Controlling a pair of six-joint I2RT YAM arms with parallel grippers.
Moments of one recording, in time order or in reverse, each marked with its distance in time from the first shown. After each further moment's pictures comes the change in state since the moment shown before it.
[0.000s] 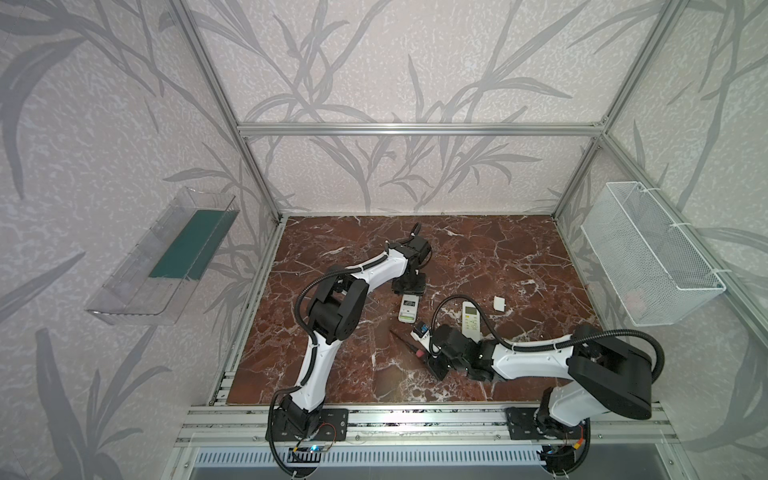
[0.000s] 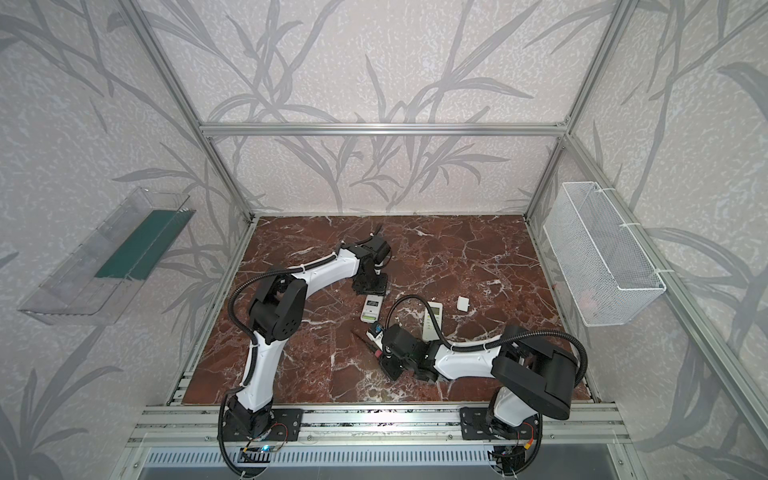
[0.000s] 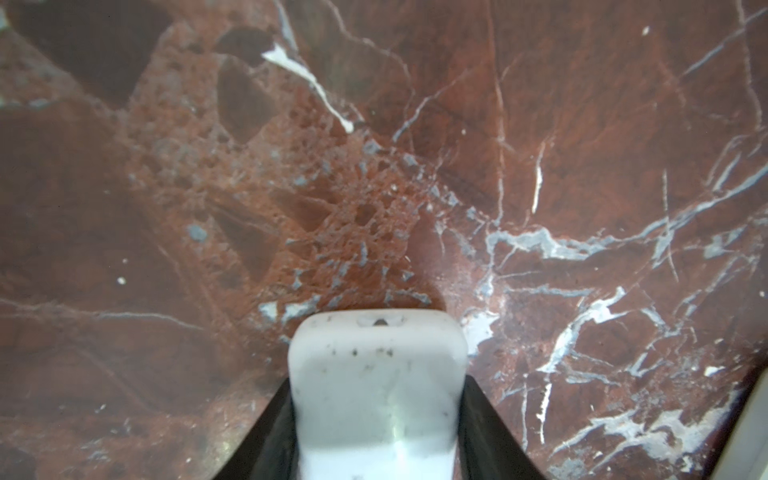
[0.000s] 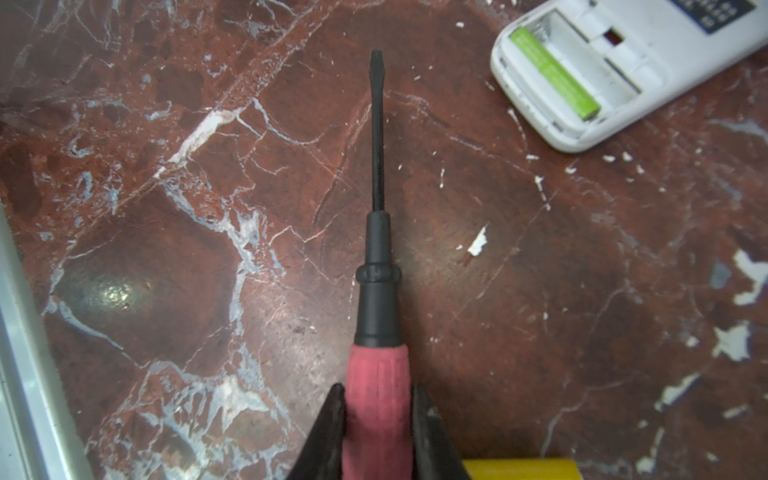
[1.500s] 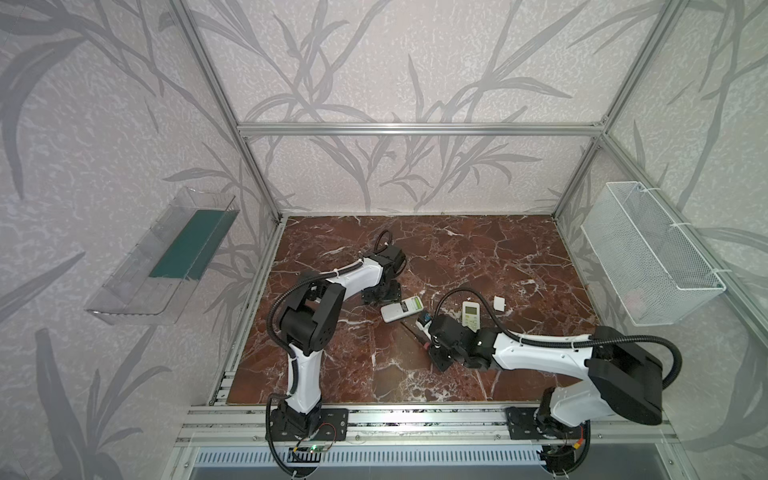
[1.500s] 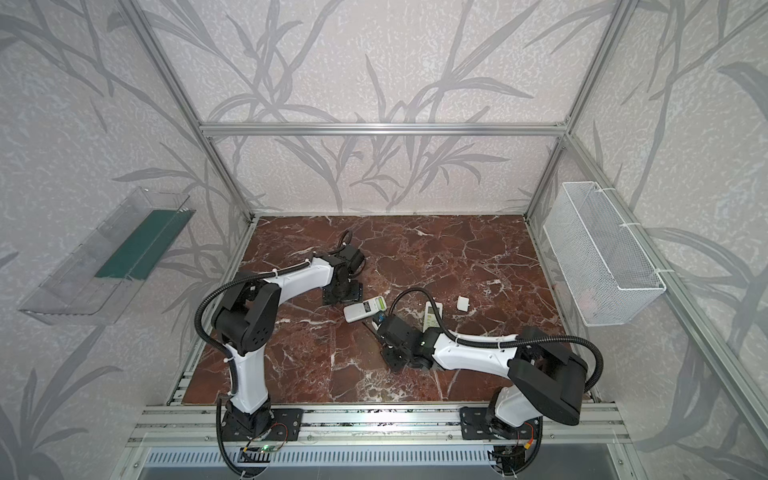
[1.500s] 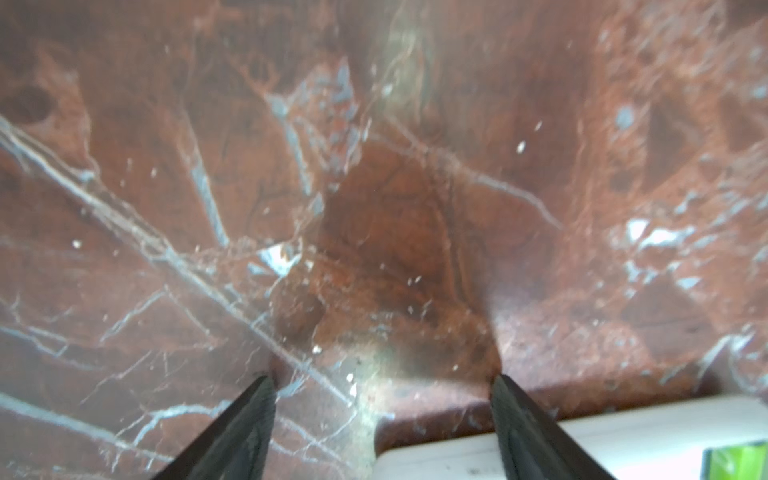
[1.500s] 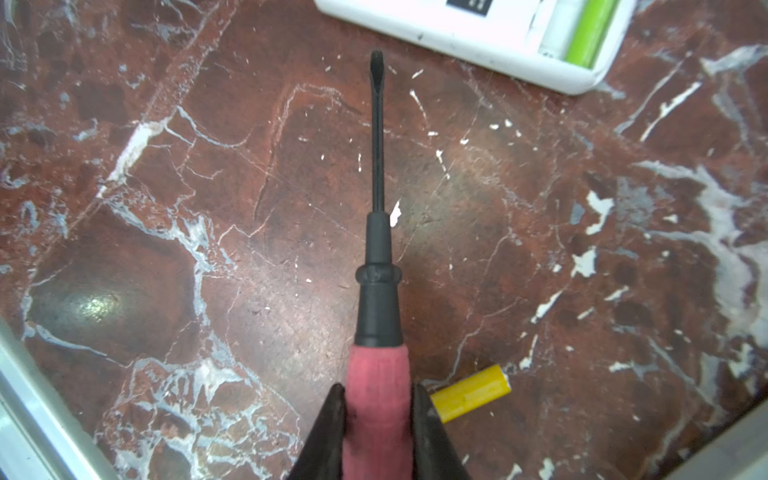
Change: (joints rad) left arm 0.087 -0.233 -0.361 0.048 -0.148 -0.096; right arm -0.024 -0.073 0.158 -0.360 0.074 0.085
